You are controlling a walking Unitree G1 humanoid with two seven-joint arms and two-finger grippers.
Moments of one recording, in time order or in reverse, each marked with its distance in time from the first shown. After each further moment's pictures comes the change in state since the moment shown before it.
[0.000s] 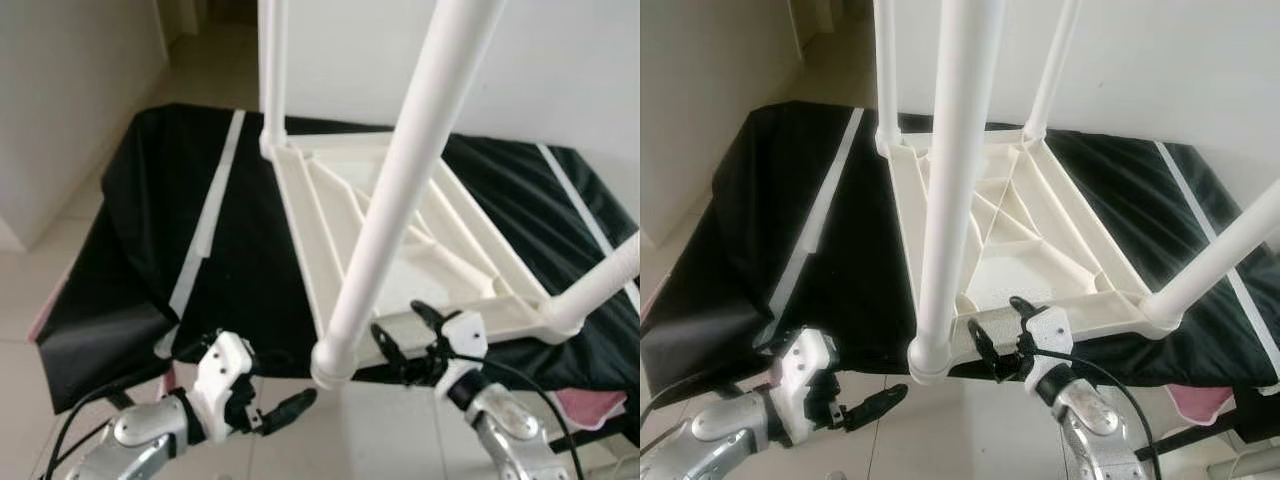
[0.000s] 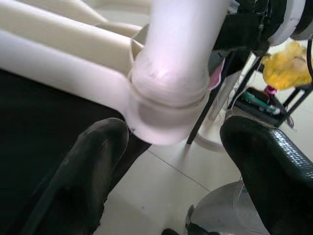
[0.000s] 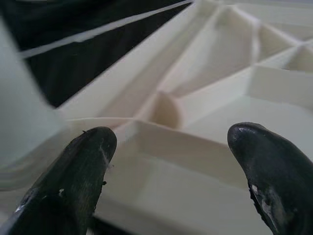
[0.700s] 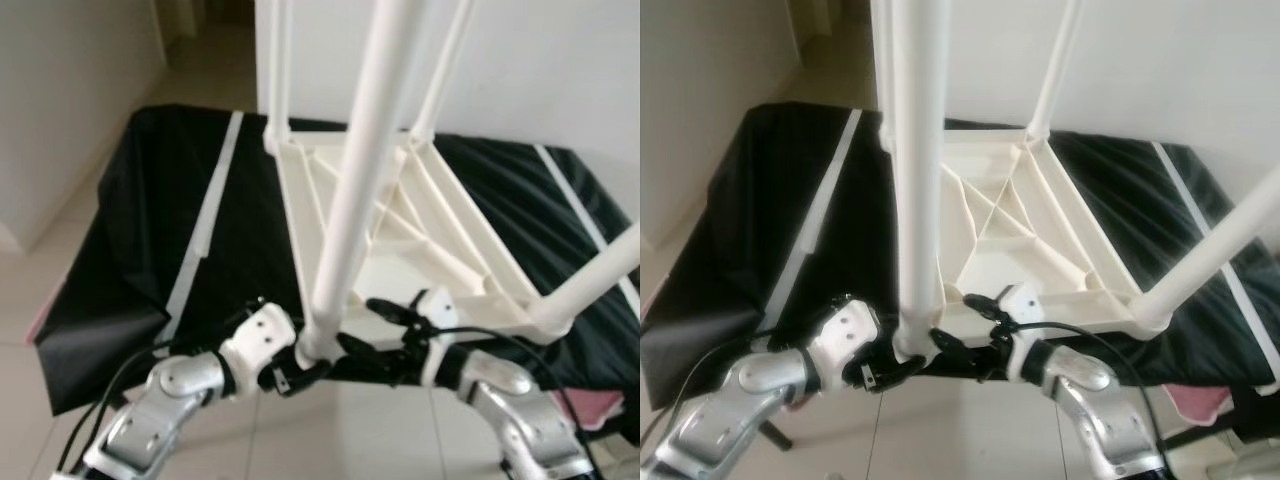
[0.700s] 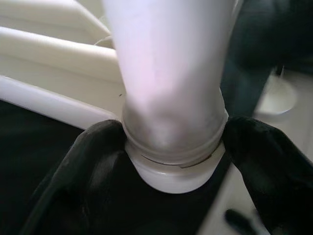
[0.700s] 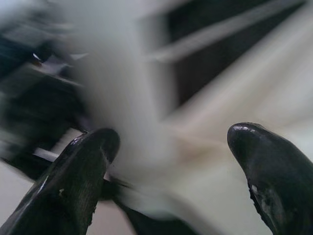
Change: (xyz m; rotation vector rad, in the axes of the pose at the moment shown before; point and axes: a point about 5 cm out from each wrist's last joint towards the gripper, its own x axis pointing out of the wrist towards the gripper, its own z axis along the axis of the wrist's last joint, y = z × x) left arm 0.031 0.044 0.022 0.246 0.146 0.134; right arm 0.054 0.033 0.036 0.103 -0.030 0.394
